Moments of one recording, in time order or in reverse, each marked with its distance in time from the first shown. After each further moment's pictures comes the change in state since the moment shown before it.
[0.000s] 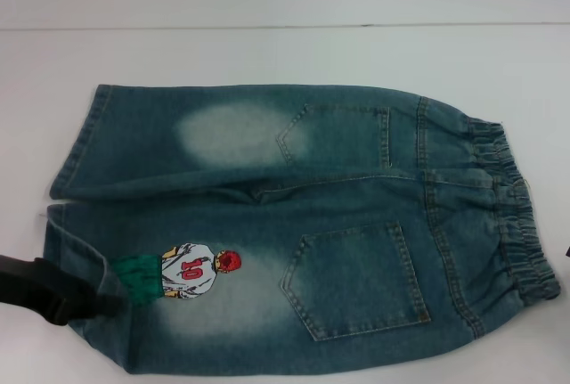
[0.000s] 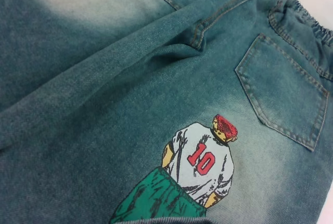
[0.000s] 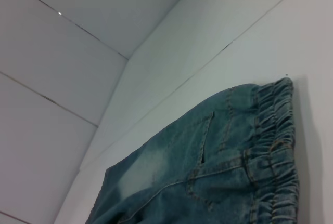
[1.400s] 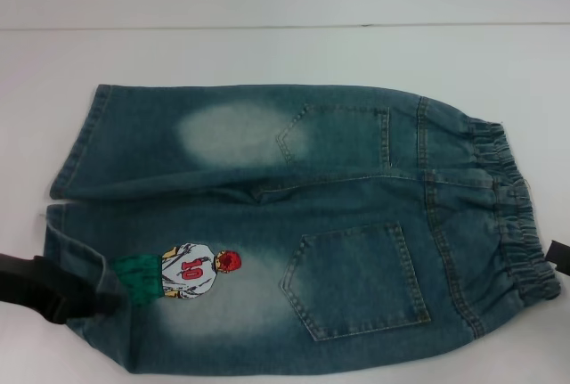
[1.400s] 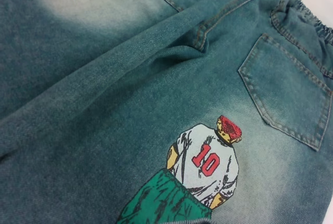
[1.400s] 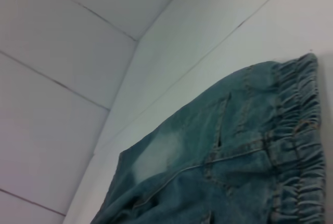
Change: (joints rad) left arm 0.000 0.001 0.000 -0.001 0.000 -0.010 0.013; right arm 0.031 0.001 -0.008 0.025 -0.039 -0.005 0.023
